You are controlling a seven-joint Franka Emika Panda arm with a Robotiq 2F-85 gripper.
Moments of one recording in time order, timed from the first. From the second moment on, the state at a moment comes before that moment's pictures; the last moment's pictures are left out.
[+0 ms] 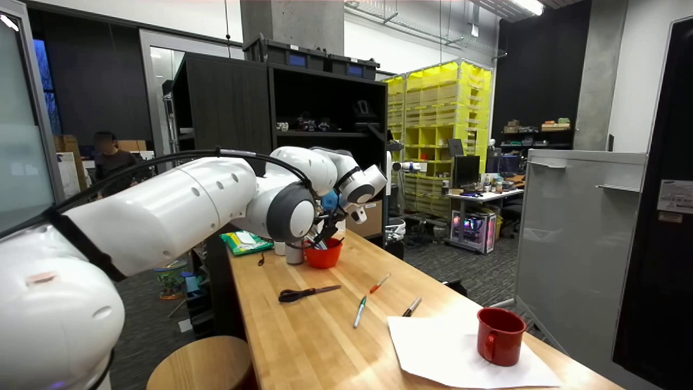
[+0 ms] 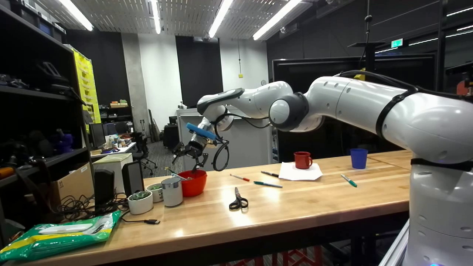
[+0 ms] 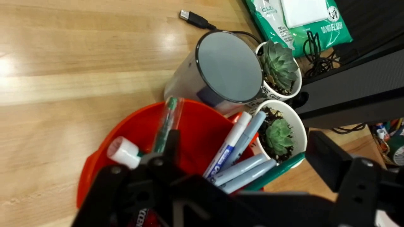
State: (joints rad) arm 0.01 1.19 0.13 -0.58 0.67 1.61 0.65
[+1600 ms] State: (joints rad) arm 0.01 1.23 0.12 -0.57 0.64 1.48 0.80
